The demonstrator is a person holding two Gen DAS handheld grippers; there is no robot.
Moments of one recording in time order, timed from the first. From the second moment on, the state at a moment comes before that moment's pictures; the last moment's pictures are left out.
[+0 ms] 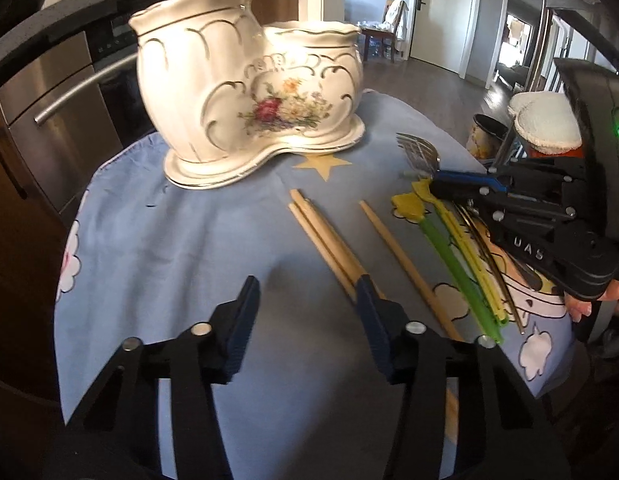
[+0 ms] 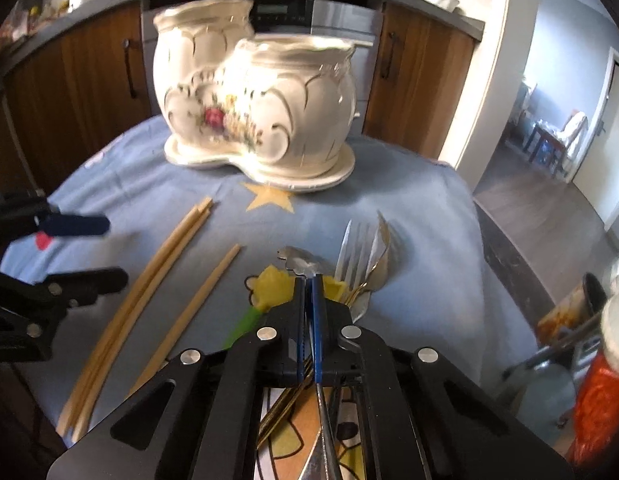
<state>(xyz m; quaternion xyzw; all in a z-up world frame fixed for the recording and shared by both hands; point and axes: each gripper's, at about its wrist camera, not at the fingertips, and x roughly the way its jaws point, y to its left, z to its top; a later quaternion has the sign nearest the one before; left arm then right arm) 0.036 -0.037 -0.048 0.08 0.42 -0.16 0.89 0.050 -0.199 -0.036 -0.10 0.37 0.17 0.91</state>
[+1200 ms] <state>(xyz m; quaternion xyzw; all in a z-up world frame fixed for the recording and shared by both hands) 0.073 -0.034 -0.045 0.14 0.50 -0.18 0.84 0.002 -0.242 0.044 0.00 0.22 0.23 0.95</state>
